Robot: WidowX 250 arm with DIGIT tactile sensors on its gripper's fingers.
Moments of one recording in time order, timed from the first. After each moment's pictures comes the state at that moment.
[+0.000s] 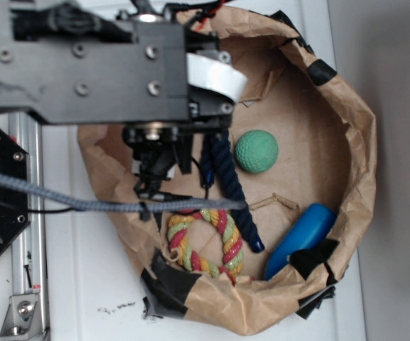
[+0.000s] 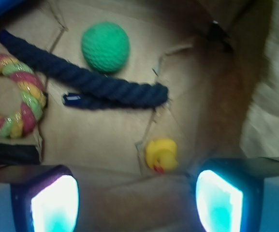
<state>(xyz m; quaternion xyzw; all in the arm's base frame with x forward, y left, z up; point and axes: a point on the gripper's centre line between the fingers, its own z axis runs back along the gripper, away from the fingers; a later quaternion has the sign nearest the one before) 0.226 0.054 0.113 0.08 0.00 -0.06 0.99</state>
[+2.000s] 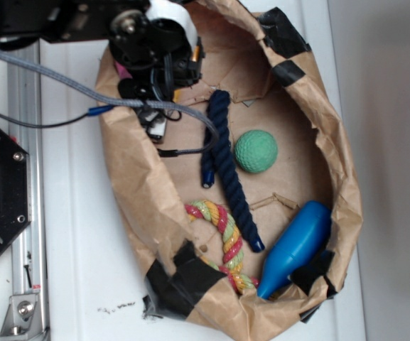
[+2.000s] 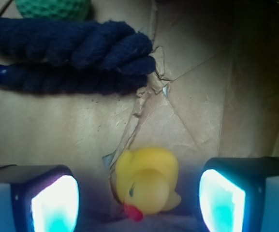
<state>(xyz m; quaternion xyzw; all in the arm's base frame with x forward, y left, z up) 0.213 0.103 0.045 0.02 -0.05 -0.07 1.00</state>
